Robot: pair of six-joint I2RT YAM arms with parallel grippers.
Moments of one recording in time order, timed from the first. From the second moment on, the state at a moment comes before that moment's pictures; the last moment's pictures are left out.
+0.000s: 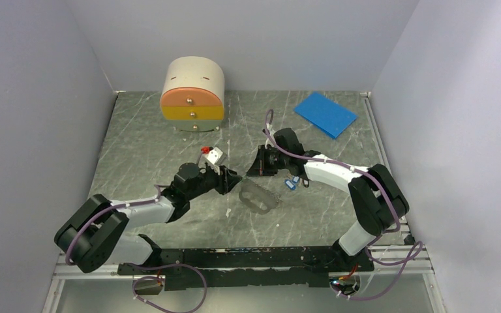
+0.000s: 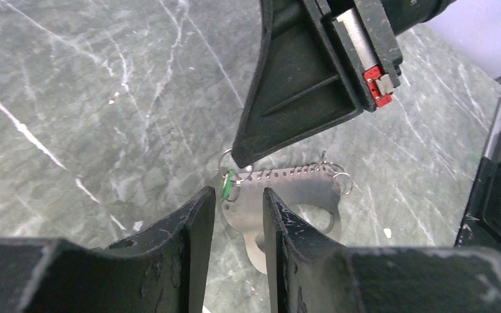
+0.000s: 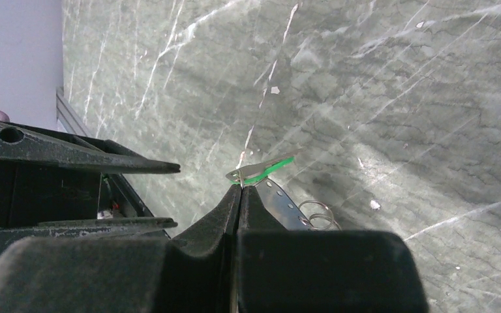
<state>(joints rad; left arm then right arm) -0.67 1.31 0.38 0.74 0.25 -0.23 0.57 1.60 0.90 -0.01 -0.47 0.61</state>
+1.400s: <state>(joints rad) -0.62 1.57 0.46 0.83 0.42 -0.38 0.59 1.61 0.90 -0.01 -0.46 0.61</state>
